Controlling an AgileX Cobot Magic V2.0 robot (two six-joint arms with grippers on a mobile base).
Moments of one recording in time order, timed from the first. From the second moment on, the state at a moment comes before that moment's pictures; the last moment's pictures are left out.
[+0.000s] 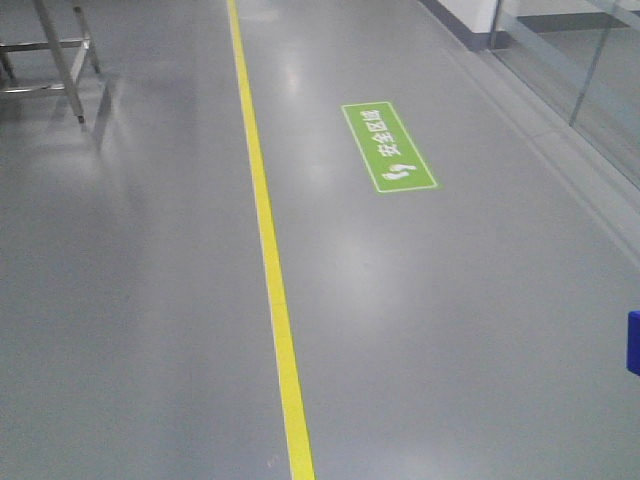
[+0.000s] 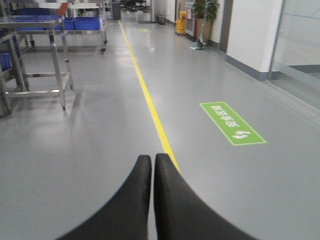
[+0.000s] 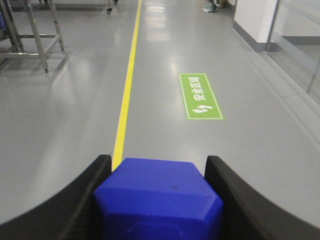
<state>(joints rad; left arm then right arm) 0.02 -0.01 0.03 0.01 0.19 -0.04 0.07 0.34 -0.42 0.12 0.44 -0.15</state>
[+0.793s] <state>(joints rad) 0.02 -0.01 0.03 0.01 0.19 -0.04 0.07 0.34 -0.42 0.12 0.44 -0.15</state>
